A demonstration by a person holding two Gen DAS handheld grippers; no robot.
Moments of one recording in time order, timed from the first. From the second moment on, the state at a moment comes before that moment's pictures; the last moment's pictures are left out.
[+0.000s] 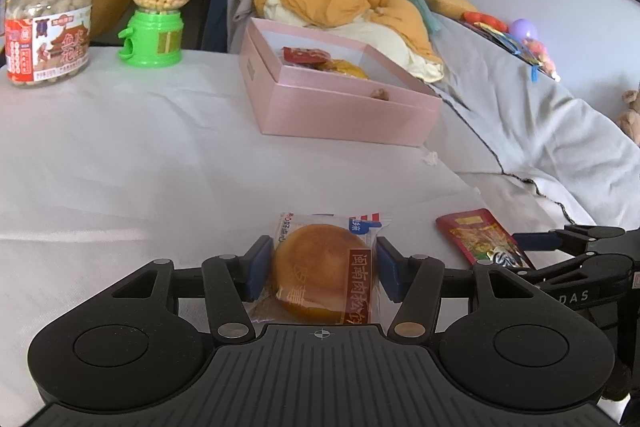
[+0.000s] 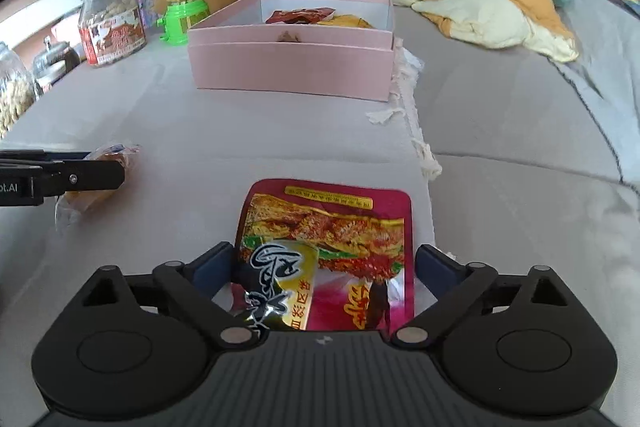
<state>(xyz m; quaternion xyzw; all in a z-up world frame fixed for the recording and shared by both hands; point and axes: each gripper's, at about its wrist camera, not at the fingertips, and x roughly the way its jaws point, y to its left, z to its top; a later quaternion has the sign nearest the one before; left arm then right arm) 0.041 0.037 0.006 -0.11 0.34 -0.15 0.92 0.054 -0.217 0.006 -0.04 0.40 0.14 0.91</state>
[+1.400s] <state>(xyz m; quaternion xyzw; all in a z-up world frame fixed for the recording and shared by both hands) 0.065 0.016 0.023 -0.08 0.34 -0.15 0.93 0.062 -0.240 0.026 0.06 0.39 0.17 0.90</state>
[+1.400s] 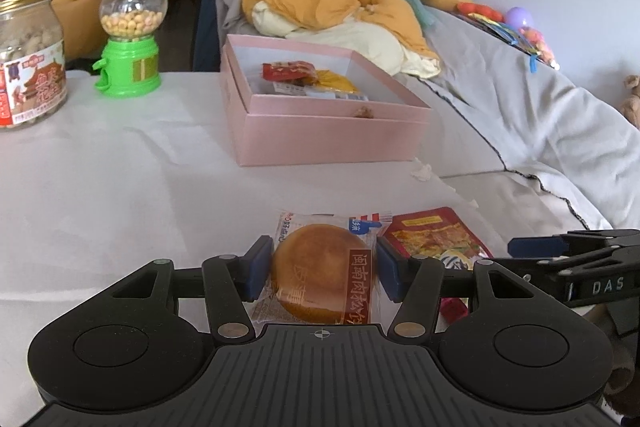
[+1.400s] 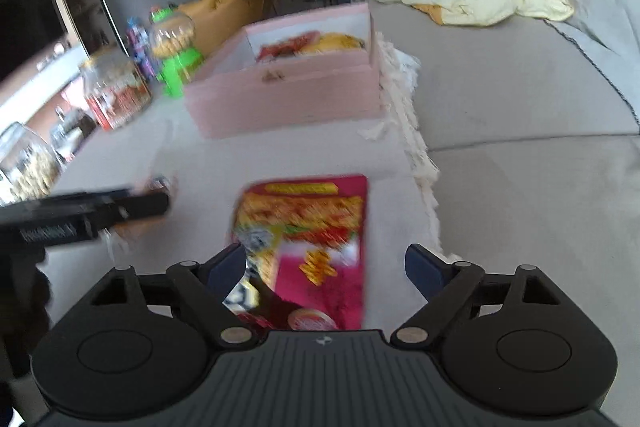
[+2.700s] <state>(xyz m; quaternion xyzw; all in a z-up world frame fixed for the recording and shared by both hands) 0.224 0.036 0.082 -0.21 0.24 -0.14 0.94 0.076 -0.188 0.073 -0.06 0.32 0.15 0.93</state>
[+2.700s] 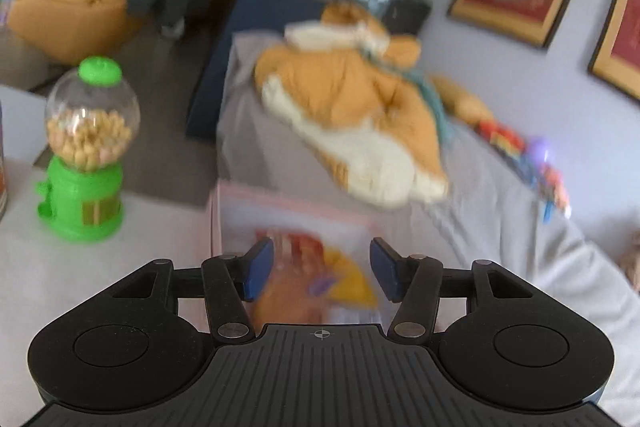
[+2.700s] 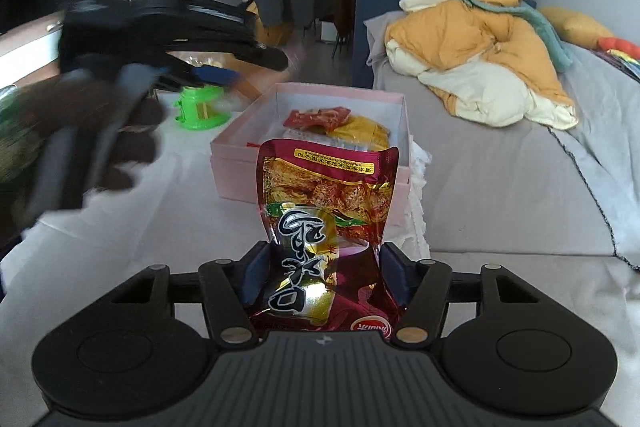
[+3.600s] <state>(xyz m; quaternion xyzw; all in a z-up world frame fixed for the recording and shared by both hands) 0.048 0.047 0.008 -0.06 0.32 -0.05 0.94 0.122 -0.151 0.041 0.00 0.39 0.19 0.90</state>
